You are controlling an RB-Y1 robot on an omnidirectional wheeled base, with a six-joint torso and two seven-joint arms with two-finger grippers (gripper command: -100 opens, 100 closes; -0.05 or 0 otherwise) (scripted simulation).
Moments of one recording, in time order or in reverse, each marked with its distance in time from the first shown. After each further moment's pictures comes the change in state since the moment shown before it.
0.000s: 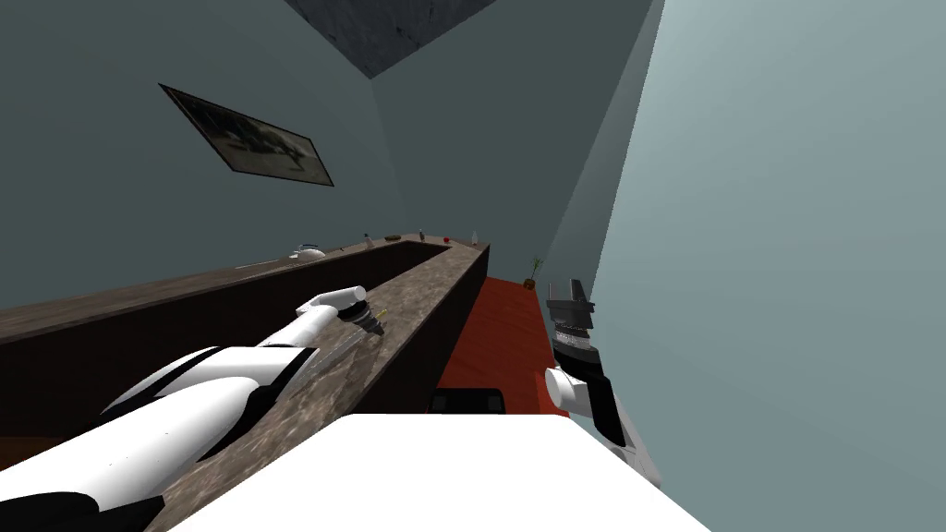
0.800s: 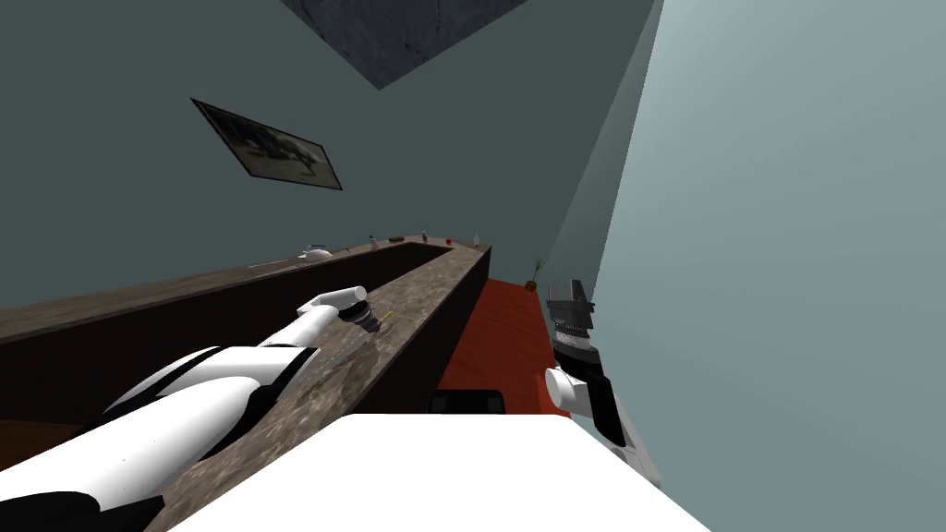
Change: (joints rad) left arm -0.002 -0.003 -0.001 0.002 0.001 -0.001 -0.001; right arm 0.001 0.000 0.000 0.000 0.000 0.000 0.000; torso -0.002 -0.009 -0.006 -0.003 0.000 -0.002
